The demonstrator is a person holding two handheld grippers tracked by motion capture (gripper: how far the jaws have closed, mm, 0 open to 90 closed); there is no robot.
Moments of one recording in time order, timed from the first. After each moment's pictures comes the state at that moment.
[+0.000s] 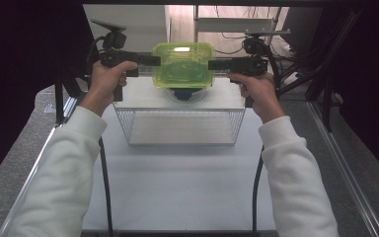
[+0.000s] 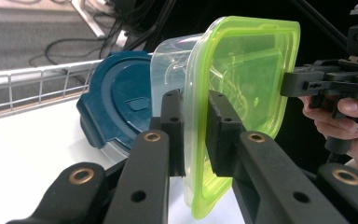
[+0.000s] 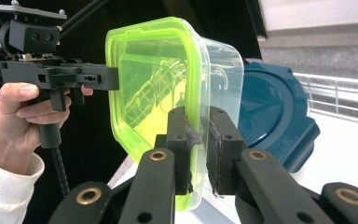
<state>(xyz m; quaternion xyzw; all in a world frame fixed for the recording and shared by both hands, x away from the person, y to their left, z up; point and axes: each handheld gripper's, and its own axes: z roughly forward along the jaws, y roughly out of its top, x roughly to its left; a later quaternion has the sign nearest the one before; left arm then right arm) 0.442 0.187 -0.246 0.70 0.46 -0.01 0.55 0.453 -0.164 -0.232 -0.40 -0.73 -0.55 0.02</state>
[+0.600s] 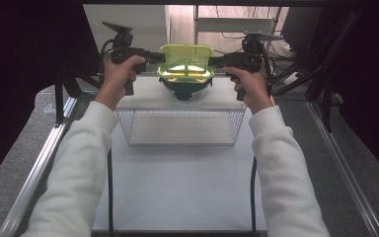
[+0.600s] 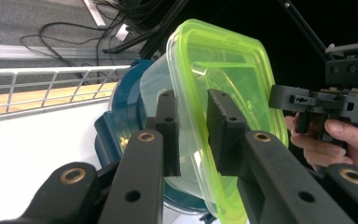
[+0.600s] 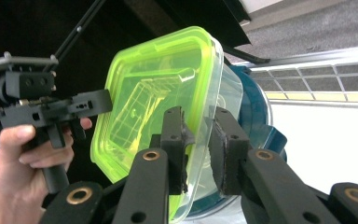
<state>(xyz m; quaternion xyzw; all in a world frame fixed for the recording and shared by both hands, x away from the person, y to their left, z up) 0.485 0.184 -0.269 0.65 0.51 -0.06 0.55 0.499 -0.164 -0.257 -0.51 -0.67 -0.54 0.07</state>
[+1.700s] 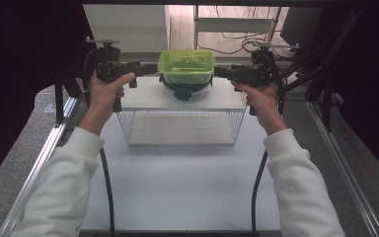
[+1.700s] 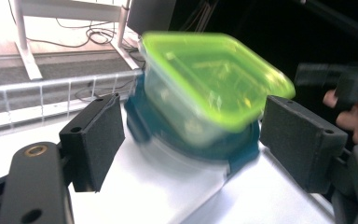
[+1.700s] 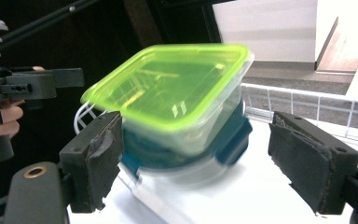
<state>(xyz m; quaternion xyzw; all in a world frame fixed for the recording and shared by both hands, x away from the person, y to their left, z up) 0.406 0.196 -0.272 0.68 0.45 0.11 0.56 0.440 -0.184 -0.255 -0.40 -0.72 -0.56 -0.09</state>
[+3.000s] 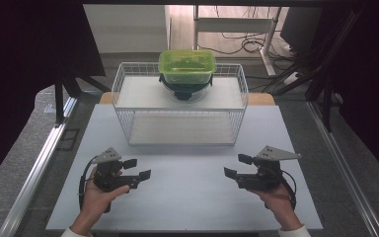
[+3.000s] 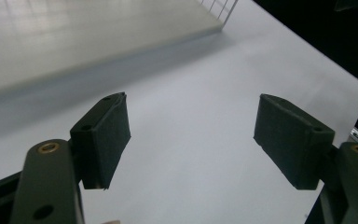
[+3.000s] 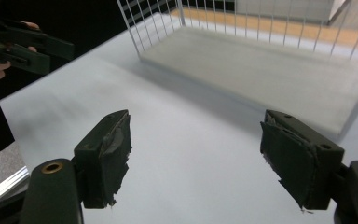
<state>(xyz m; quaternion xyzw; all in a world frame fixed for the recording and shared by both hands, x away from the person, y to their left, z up) 0.246 0.192 -0.466 0.75 0.45 0.08 0.48 0.280 -0.236 -0.422 -0.35 -0.79 -0.50 -0.11</state>
